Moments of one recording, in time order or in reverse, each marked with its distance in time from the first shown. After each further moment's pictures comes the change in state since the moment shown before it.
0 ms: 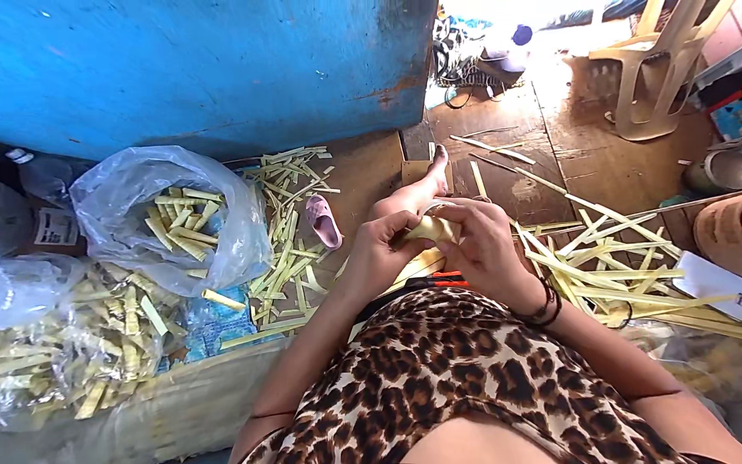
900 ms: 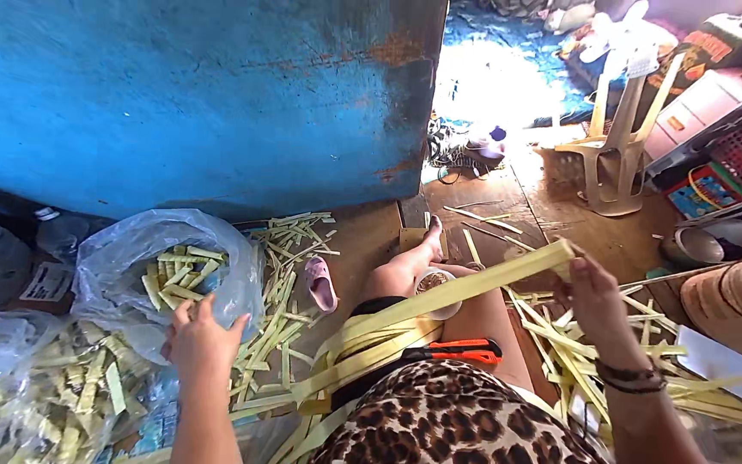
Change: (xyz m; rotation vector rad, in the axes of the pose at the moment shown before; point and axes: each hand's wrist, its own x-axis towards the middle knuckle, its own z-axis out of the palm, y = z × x) left_hand -0.096 -0.075 -0.181 0.932 0.597 -0.670; right_hand -0.033 0.024 -0.126 -0.228 0.416 0.310
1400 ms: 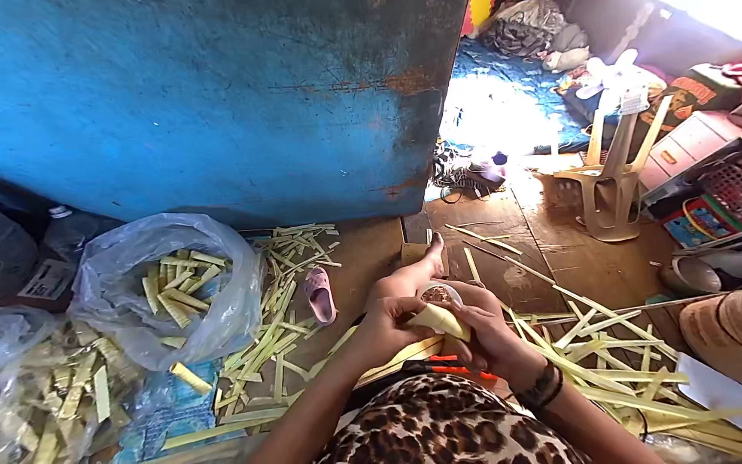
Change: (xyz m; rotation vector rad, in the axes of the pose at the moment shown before) left_hand -0.078 0.199 0.035 -1.011 -0.848 0.586; right_hand -0.027 -0.054 0.110 0.744 -0.775 0.443
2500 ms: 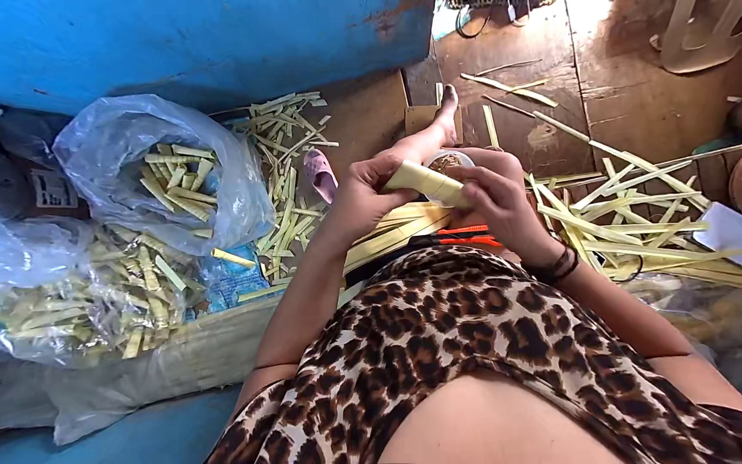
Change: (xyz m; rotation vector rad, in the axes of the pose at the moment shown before) left_hand 0.003 -0.018 -0.015 0.006 0.098 -0.046; right_hand -0.015 0.035 -0.016 -0.520 0.248 -0.380
